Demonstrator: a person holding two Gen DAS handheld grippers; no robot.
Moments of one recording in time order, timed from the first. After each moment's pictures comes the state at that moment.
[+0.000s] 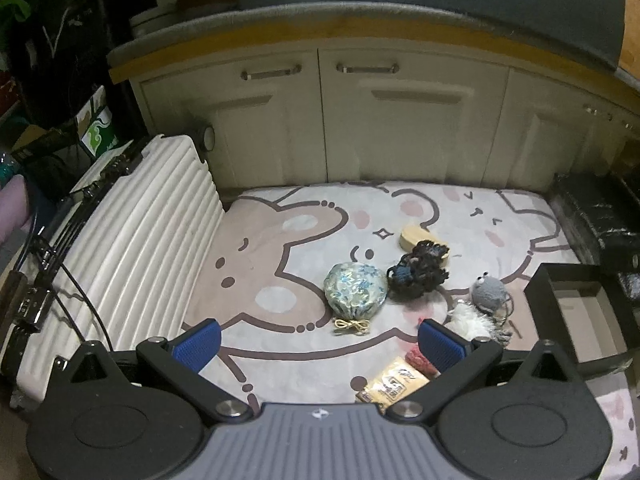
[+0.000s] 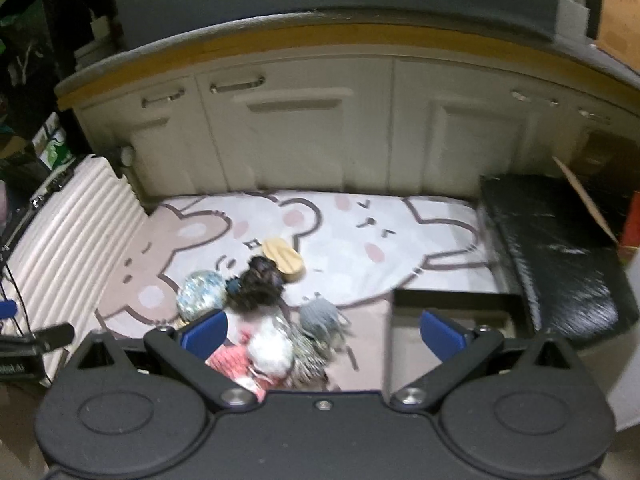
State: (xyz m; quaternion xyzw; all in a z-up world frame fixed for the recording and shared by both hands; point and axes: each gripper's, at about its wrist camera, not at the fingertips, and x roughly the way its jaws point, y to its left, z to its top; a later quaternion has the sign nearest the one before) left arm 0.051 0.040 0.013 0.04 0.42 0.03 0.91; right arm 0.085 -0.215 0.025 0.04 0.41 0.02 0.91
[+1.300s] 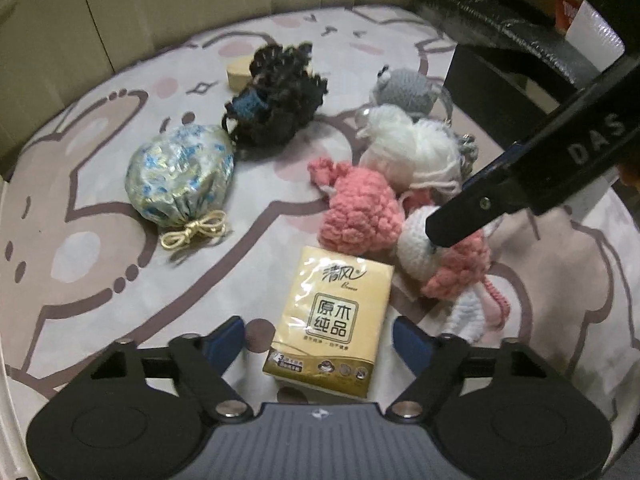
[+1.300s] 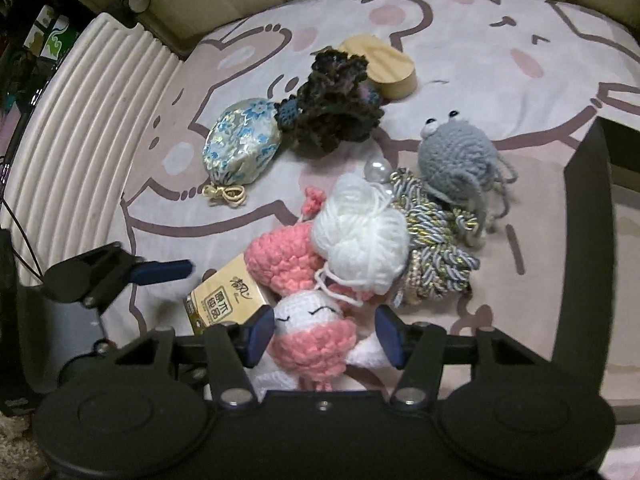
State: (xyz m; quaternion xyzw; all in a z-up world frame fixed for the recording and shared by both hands) left arm 0.111 0.016 -0.181 0.14 0.54 -0.24 0.80; right arm 0.160 -0.166 -0.156 0.12 0.61 0.16 0.76
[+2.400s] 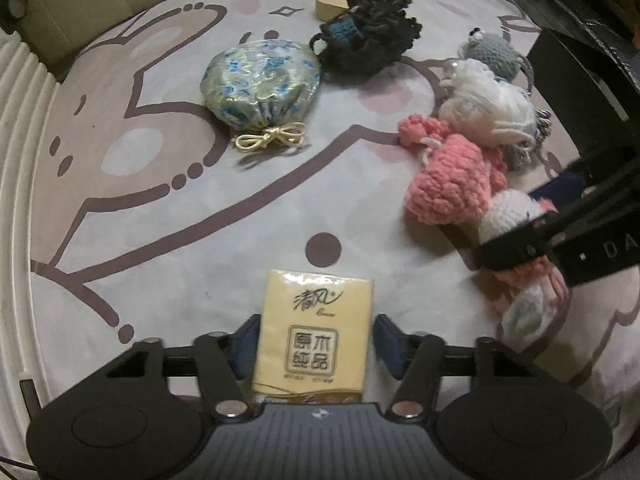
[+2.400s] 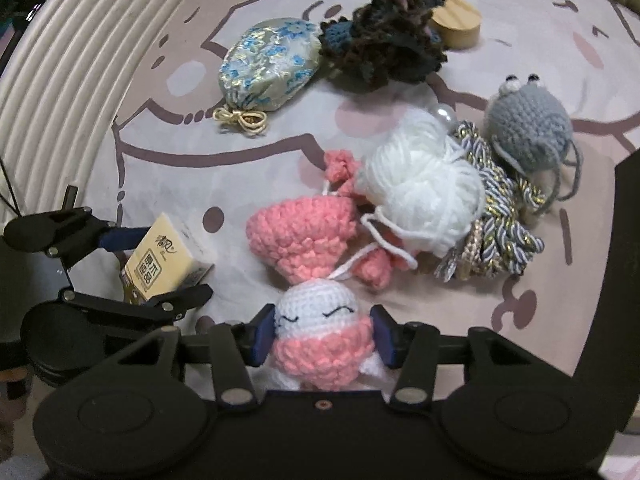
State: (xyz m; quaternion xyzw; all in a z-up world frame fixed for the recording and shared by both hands) left arm 0.105 0.047 -0.180 0.11 0.62 -0.14 0.77; right arm 0.159 -0.127 -0.177 0.04 0.66 0.17 0.73
